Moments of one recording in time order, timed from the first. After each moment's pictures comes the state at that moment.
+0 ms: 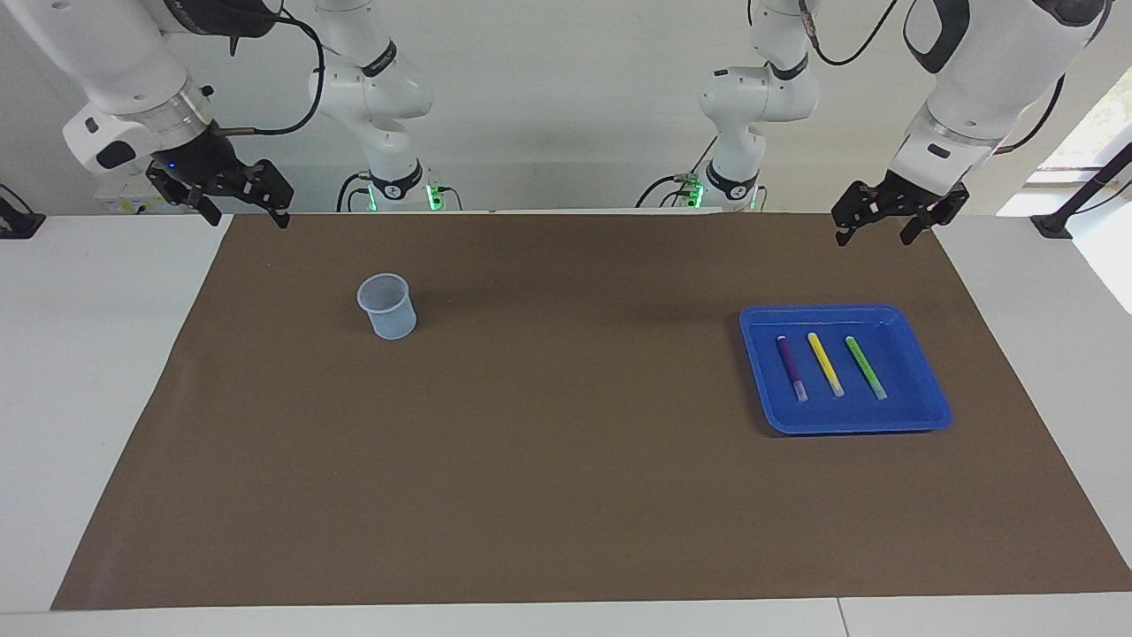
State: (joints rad) left arm -0.11 -0.01 0.01 -1.58 0.01 1.52 -0.02; right arm -0.02 0.01 -0.06 -1.50 0.02 1.39 0.01
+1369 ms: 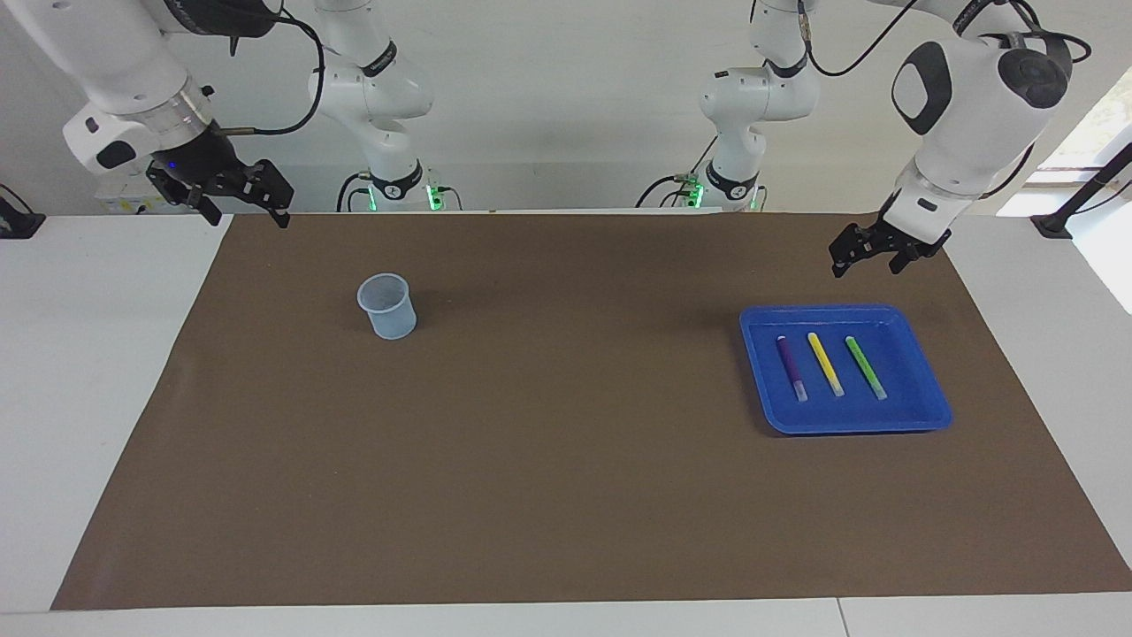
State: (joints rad) left arm -0.02 -0.05 0.02 -1.90 0.00 1.79 0.00; right arm -0.02 0.01 -0.06 -1.50 0.02 1.39 0.01
